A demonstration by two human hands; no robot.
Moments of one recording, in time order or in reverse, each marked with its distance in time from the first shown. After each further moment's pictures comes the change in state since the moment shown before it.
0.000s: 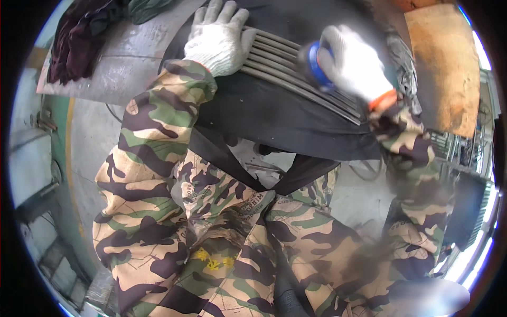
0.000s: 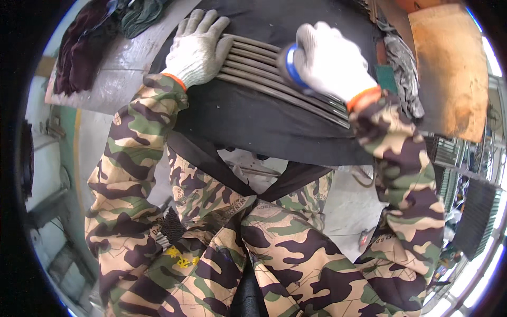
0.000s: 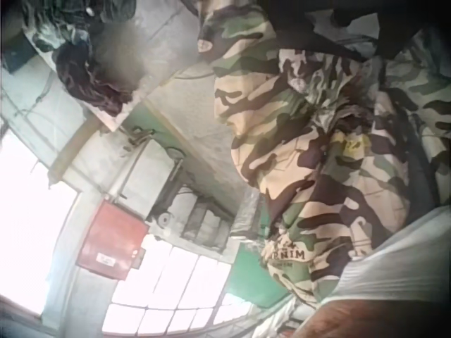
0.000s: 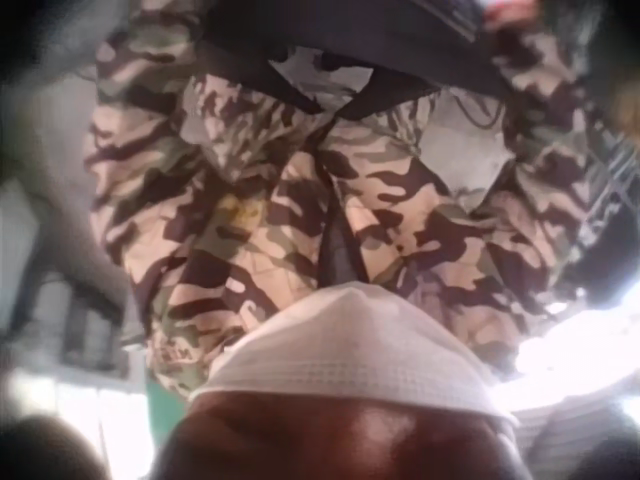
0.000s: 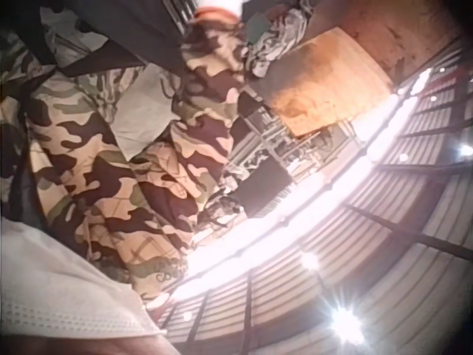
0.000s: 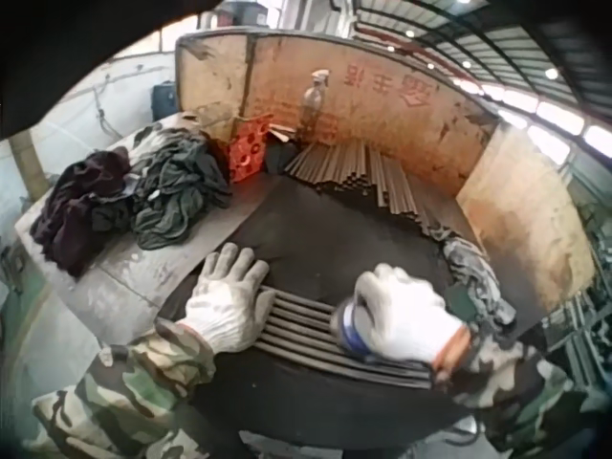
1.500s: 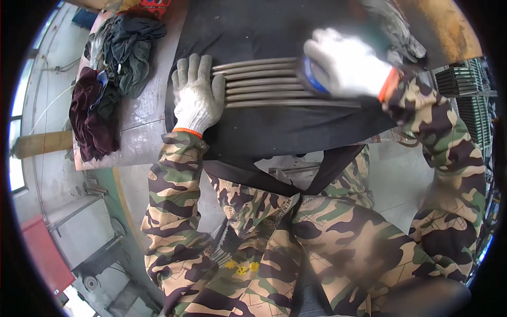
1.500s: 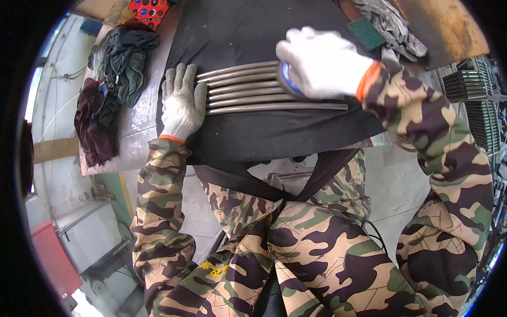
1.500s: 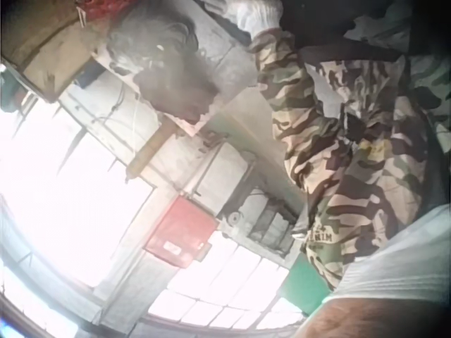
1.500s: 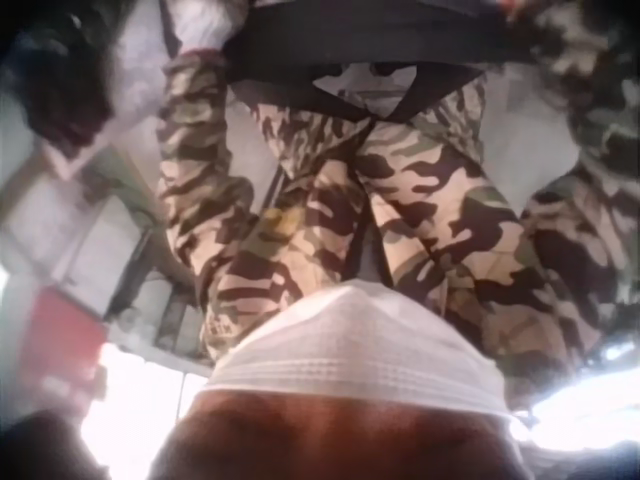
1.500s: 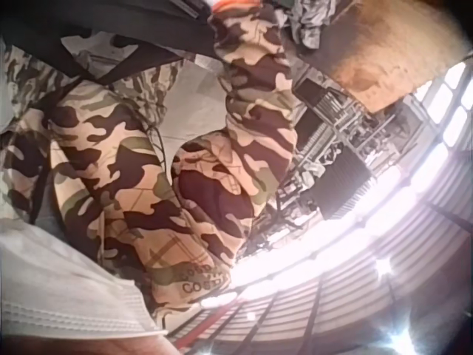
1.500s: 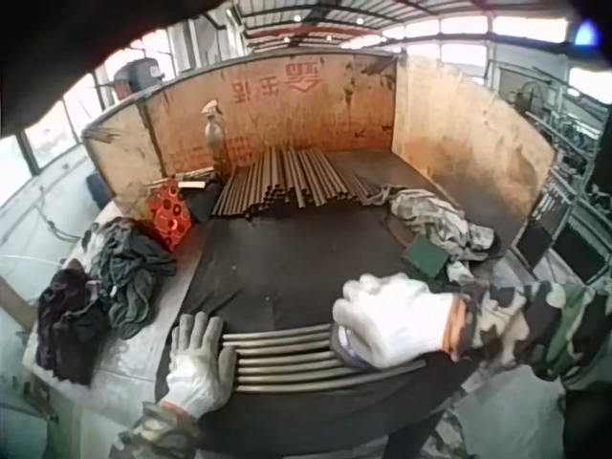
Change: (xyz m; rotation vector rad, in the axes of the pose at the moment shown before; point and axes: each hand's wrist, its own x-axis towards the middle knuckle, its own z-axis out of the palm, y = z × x) left_hand -0.014 0.001 -0.021 -0.024 -0.305 -0.056; right_hand -0.050 0.019 -0.009 0.043 -0.062 -0.042
